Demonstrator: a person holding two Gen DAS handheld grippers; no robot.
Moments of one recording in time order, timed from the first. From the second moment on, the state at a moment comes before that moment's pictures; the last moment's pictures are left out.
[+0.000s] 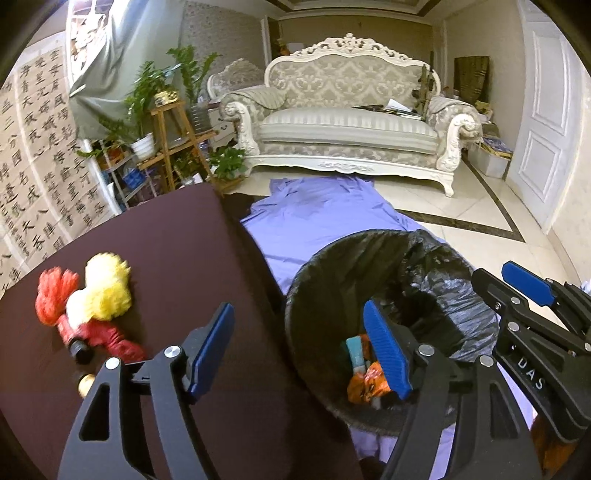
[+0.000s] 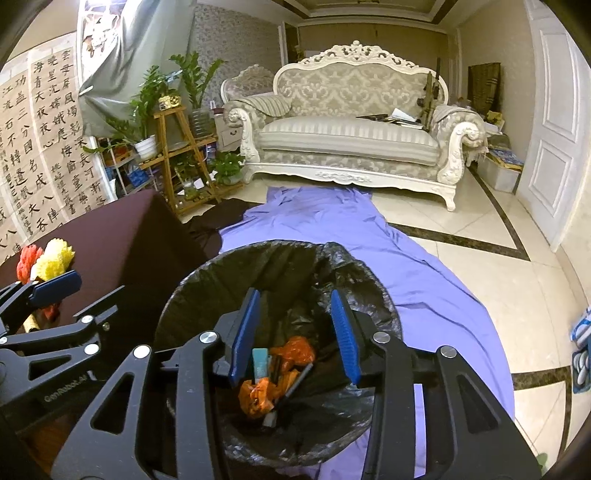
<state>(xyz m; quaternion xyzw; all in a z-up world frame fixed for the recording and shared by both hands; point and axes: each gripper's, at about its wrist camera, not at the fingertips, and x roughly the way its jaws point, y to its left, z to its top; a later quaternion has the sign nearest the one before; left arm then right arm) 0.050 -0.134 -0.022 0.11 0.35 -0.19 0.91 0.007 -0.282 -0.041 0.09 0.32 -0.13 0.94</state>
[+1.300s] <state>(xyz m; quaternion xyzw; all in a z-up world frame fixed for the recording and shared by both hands) 0.027 0.113 -0.032 0.01 0.39 0.03 0.92 0.046 -0.032 -0.034 -0.03 0.38 0.13 0.92</state>
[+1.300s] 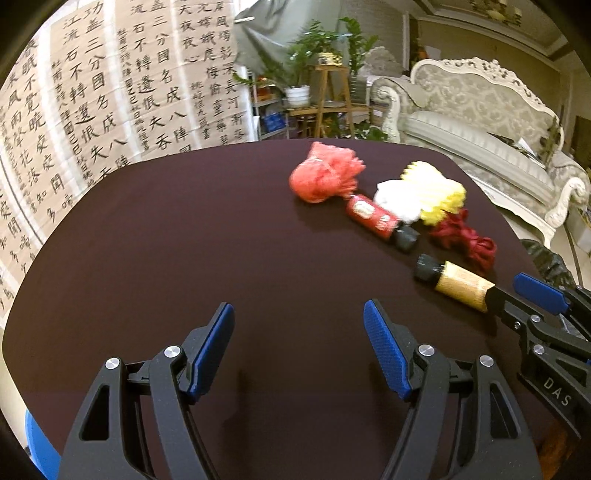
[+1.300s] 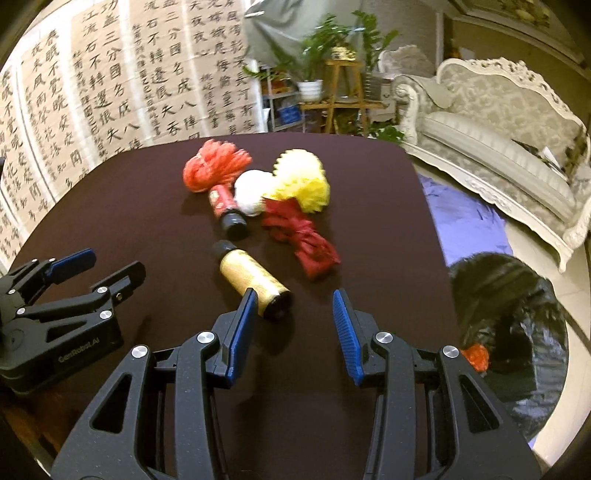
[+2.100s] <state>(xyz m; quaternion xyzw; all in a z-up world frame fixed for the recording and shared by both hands) 0.036 0.142 -0.036 -0.03 0.40 0.04 0.91 0.056 0.008 -0.044 -0.07 0.41 0.16 0.89</state>
